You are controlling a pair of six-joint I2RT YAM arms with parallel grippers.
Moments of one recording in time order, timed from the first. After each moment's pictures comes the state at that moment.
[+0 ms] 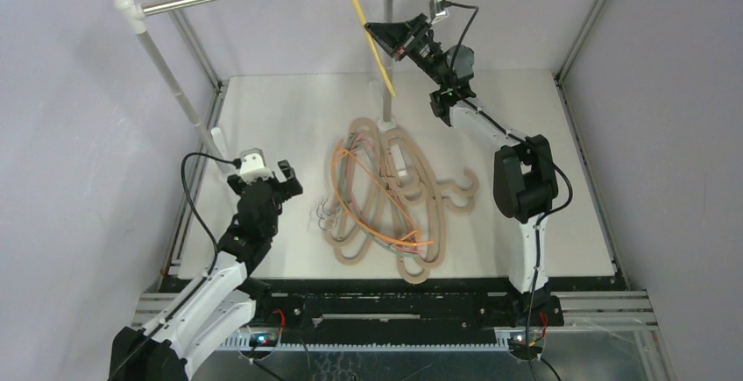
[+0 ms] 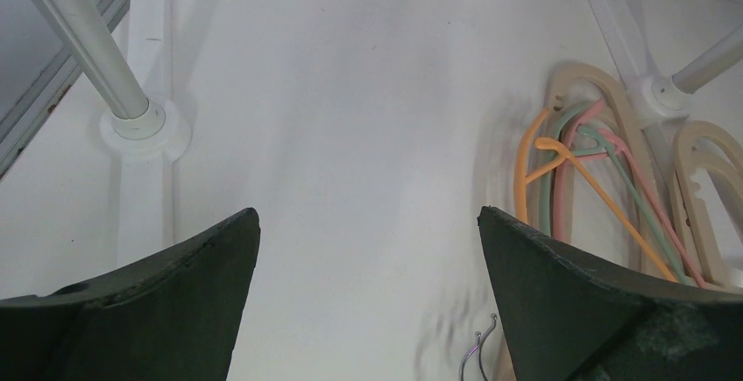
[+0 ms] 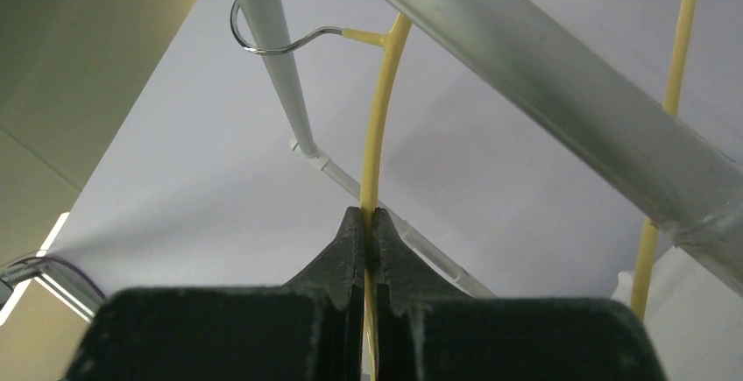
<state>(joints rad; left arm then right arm) -0.38 0.73 0.36 0.12 -0.53 -0.29 0.39 2.09 1.78 0.91 -0.51 1.43</state>
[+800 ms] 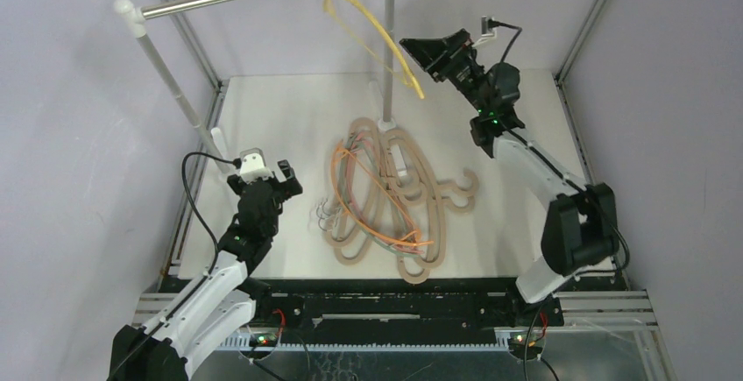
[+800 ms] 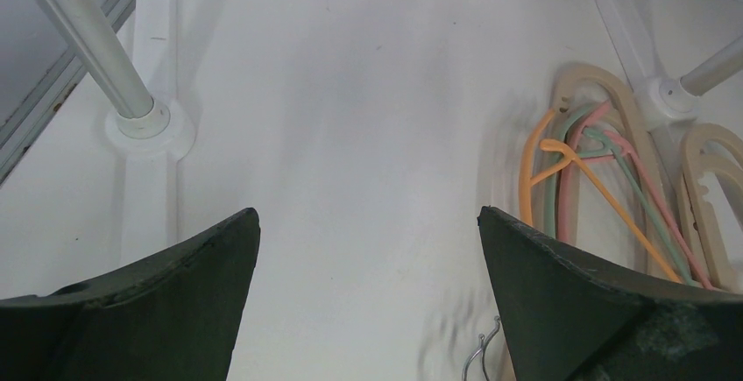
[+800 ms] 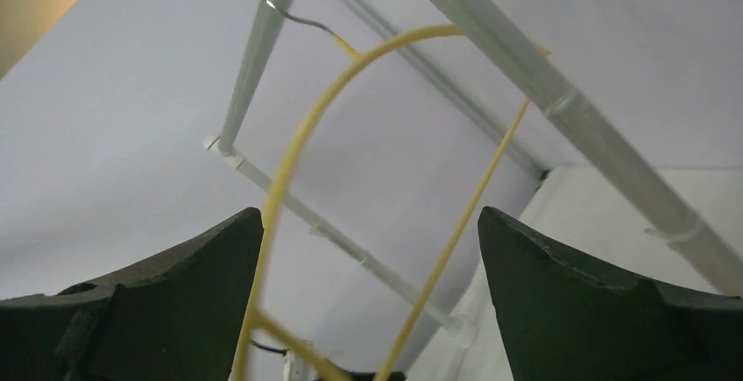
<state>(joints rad) -0.38 0.74 0.36 0.13 -0.54 -0.29 0.32 1.62 1.29 0.72 -0.41 1.12</state>
